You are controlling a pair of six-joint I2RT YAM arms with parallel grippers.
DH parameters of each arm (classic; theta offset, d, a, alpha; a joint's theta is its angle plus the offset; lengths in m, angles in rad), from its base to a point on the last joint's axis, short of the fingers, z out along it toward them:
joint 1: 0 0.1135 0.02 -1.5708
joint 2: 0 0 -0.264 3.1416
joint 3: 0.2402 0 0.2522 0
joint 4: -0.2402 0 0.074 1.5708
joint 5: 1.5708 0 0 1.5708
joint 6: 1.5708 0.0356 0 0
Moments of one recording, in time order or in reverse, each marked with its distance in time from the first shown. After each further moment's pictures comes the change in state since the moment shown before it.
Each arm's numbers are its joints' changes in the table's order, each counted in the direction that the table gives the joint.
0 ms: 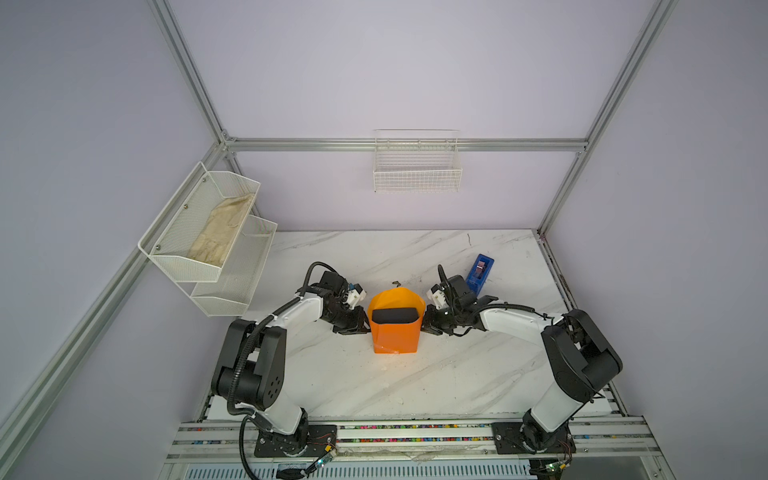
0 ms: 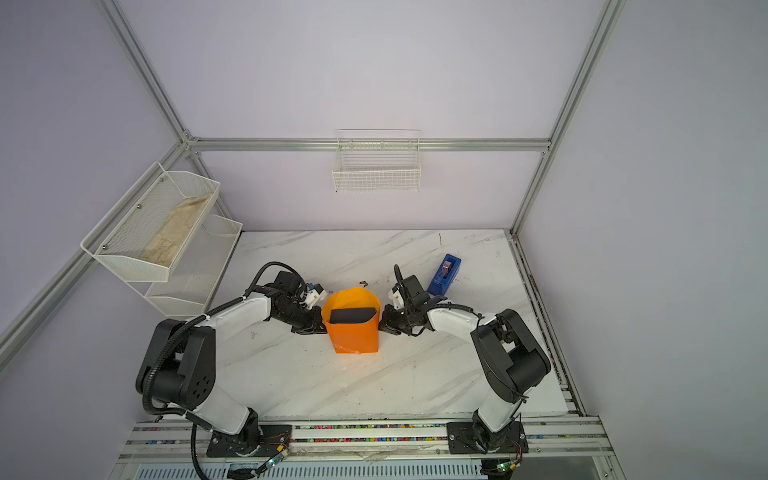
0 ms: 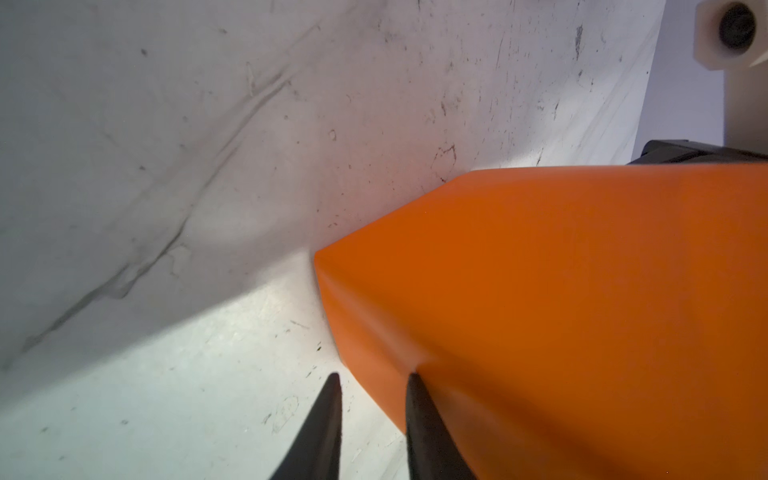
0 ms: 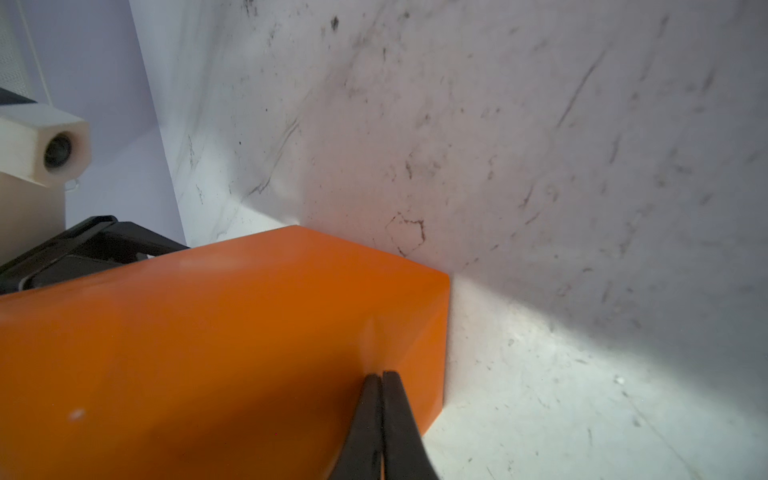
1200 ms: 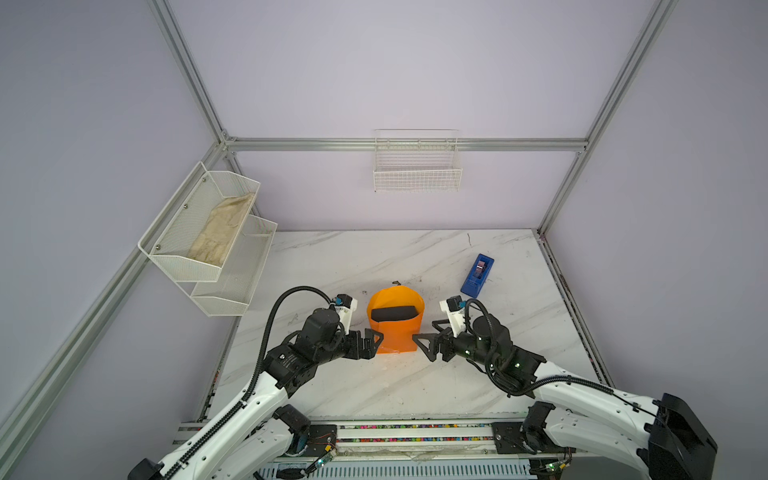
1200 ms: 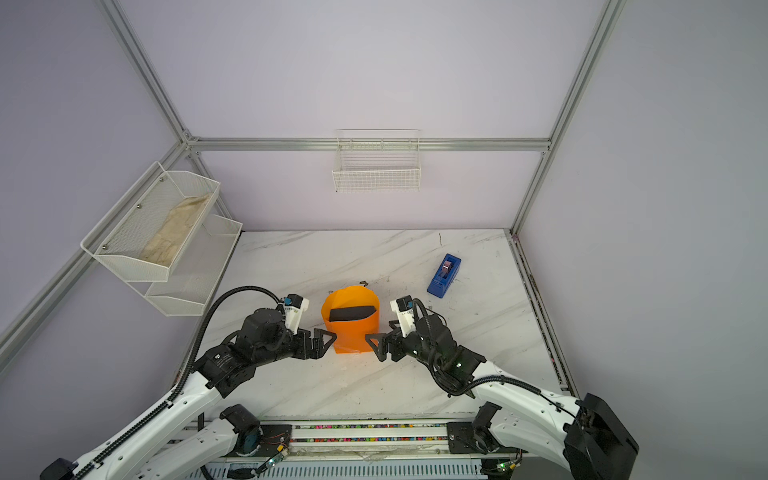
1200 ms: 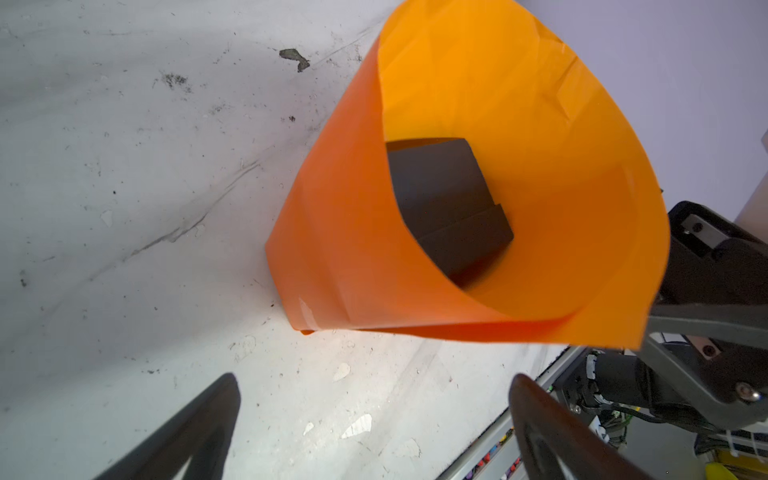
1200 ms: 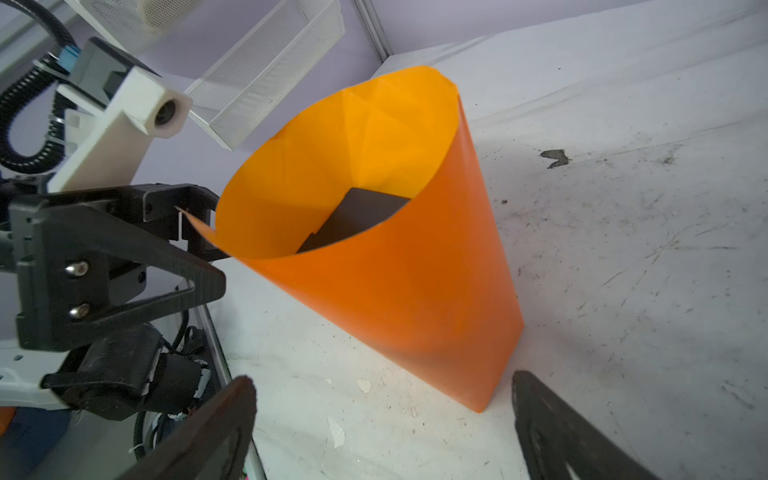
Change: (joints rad) left arm -0.341 -0.750 -0.311 0.179 -0.455 -0.301; right arm 0.253 -0.623 -0.457 0.458 0.398 -0.286
